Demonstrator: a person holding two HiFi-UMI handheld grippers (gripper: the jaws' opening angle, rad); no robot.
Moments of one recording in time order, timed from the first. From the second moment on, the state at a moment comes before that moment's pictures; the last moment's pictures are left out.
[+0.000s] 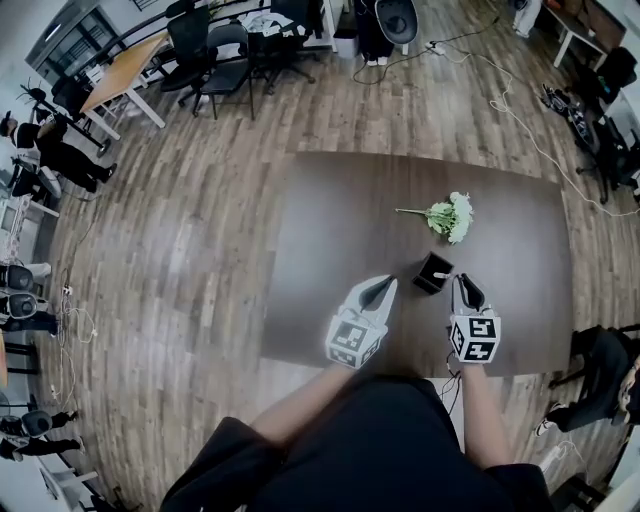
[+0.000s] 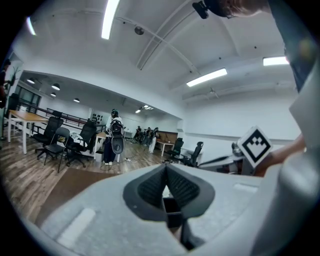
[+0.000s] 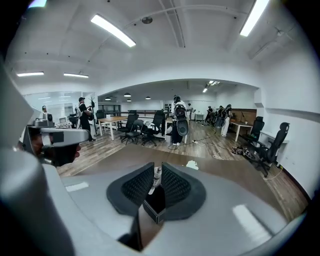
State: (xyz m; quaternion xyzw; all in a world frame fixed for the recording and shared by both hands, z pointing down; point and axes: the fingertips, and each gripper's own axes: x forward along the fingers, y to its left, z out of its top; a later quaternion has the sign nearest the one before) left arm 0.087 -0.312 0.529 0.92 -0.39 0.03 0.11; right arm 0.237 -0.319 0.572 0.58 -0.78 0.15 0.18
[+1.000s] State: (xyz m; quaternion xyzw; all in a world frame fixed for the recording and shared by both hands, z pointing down) left arm 0.128 -0.320 0.465 0.94 -0.34 0.01 0.05; right arm 0.275 -0.282 0.463 0.66 -0.75 0.09 0.07
